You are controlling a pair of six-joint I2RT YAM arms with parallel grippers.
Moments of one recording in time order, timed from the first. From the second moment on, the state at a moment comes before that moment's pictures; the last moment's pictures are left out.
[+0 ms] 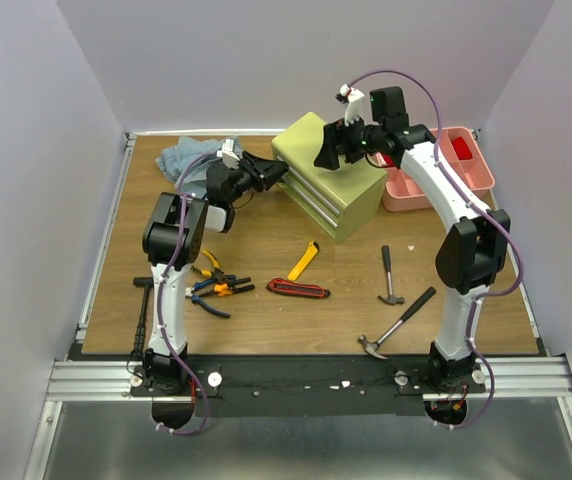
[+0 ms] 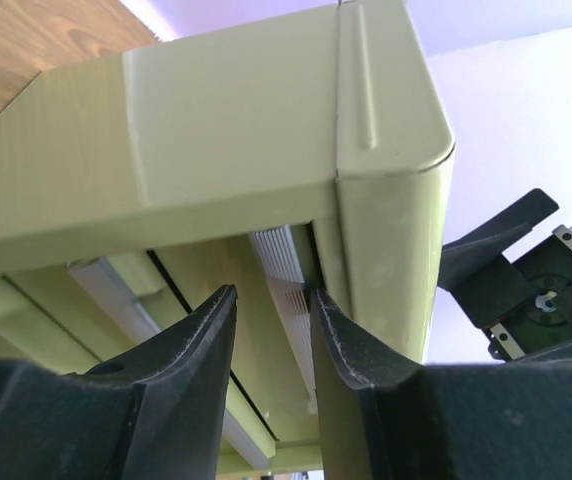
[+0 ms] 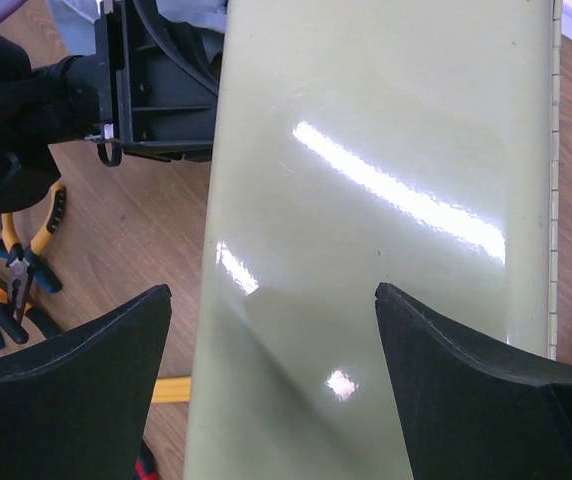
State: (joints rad) left arm -0.23 2.29 1.26 1.13 0.58 -1.43; right arm 0.32 2.00 1.93 -0.58 -0.52 -0.06
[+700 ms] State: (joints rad) left arm -0.24 2.42 1.36 1.32 0.55 -1.59; right arm 0.34 1.98 1.89 -0.56 -0.50 -0.08
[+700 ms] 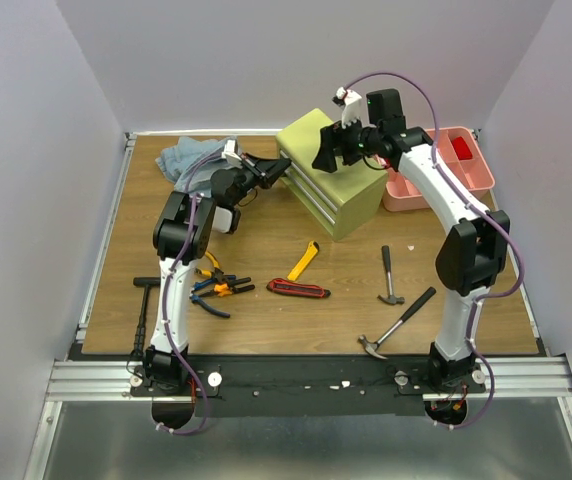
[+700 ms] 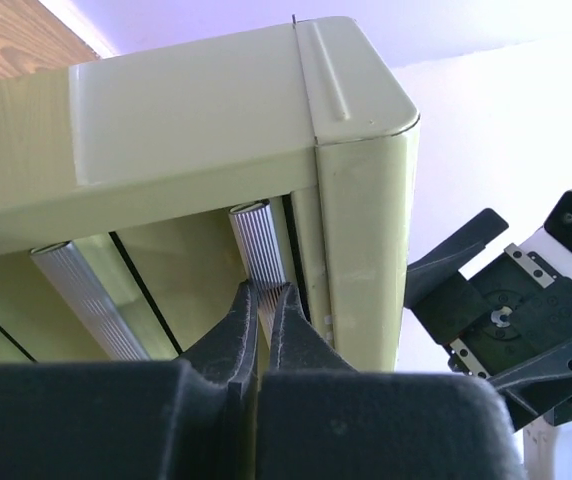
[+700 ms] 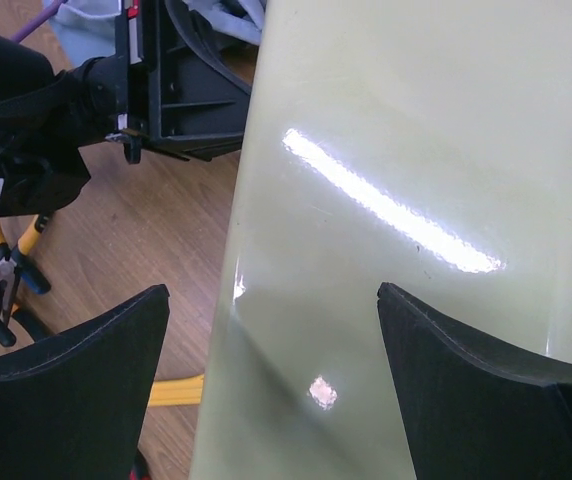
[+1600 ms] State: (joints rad) left arm -0.20 2.30 1.27 1.22 0.61 -1.50; right arm 0.35 2.00 1.89 -0.49 -0.43 -0.12
